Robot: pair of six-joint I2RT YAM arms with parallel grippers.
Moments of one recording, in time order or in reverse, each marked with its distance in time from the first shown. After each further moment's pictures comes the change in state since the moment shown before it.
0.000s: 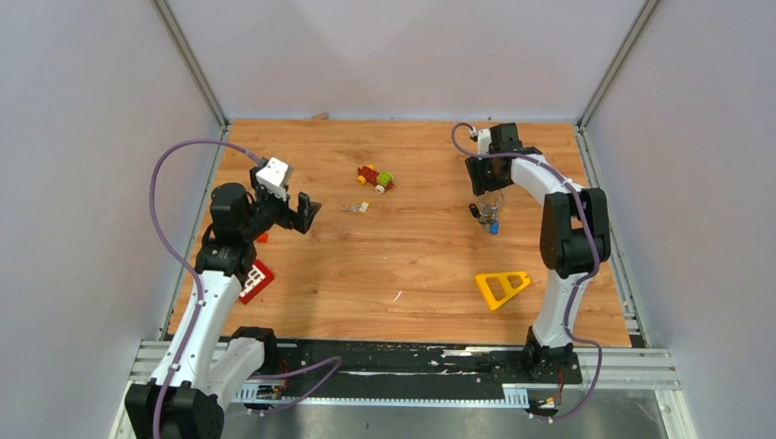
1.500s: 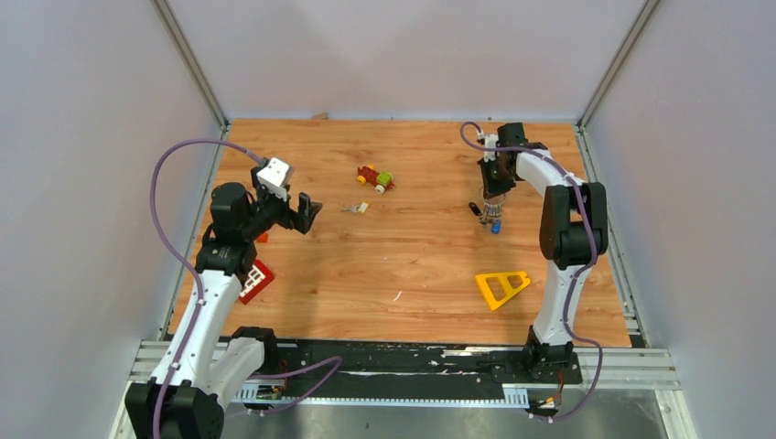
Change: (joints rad) left arm 0.000 0.005 0.000 0.008 0.021 0.004; right arm -0.056 0.093 0.085 -0.135 -0.084 0.033
